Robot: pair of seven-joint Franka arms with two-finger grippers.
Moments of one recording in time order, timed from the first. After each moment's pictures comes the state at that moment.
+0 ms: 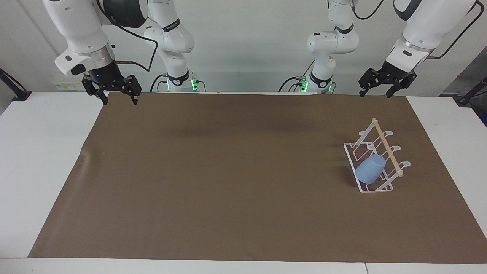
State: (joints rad) left arm 0.01 -0.13 -0.08 -1.70 -0.07 1.52 -0.04; right arm -0.28 -0.07 0.23 -1.69 -0.03 1.61 -0.08
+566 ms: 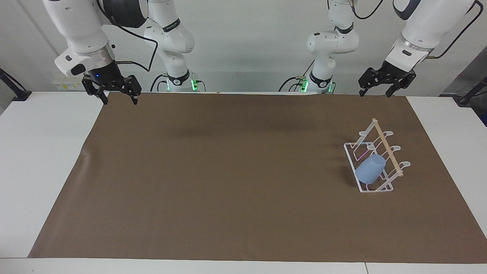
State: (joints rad) left arm 0.01 -0.14 -0.08 -1.71 -0.07 1.52 -0.04; right arm -0.28 -0.07 0.23 -1.69 -0.03 1.61 -0.08
